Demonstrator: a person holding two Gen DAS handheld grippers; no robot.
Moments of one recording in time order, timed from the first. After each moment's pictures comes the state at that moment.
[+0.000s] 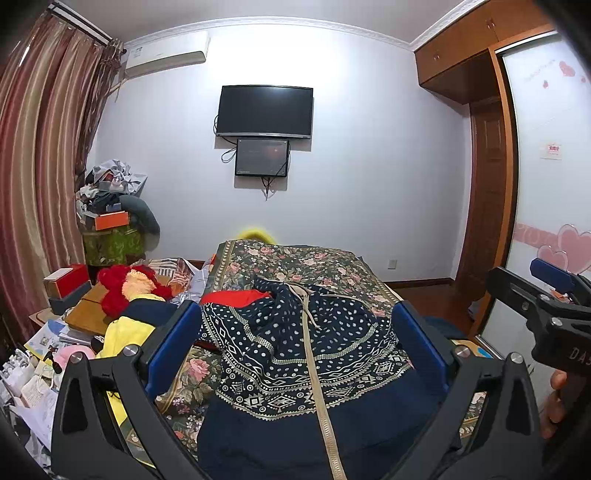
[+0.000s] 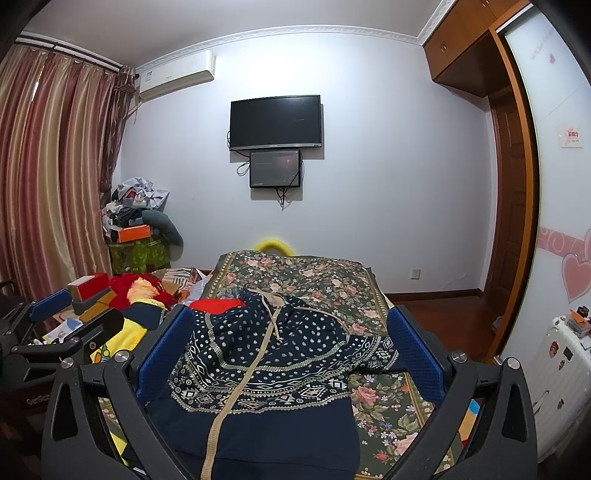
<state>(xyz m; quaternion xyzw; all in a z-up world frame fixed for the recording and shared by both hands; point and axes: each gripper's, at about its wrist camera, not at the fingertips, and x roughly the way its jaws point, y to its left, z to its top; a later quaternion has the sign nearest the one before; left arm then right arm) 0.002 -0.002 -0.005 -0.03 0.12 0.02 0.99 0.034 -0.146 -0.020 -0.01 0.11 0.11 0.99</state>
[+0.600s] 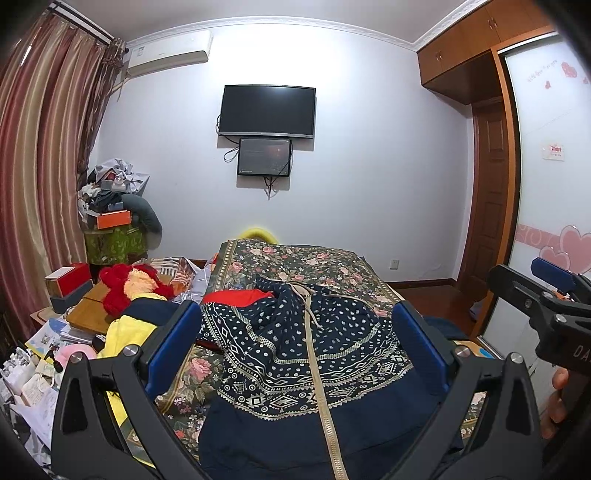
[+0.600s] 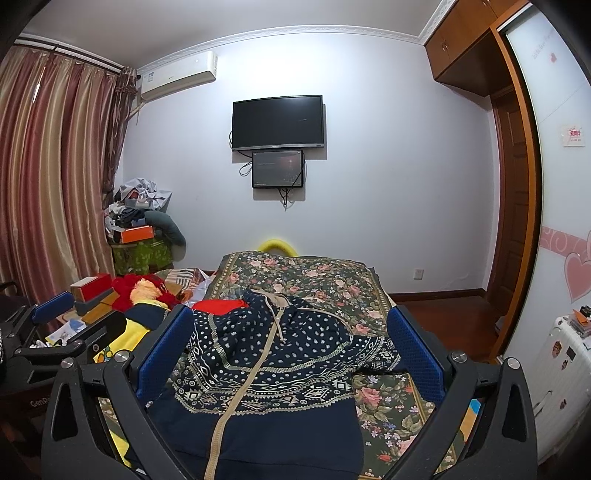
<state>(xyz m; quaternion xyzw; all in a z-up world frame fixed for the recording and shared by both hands) 0.001 0.001 -0.003 -0.03 0.12 0.02 0.99 0.033 -0.145 -0.016 -0.01 0.11 0.11 0.99</state>
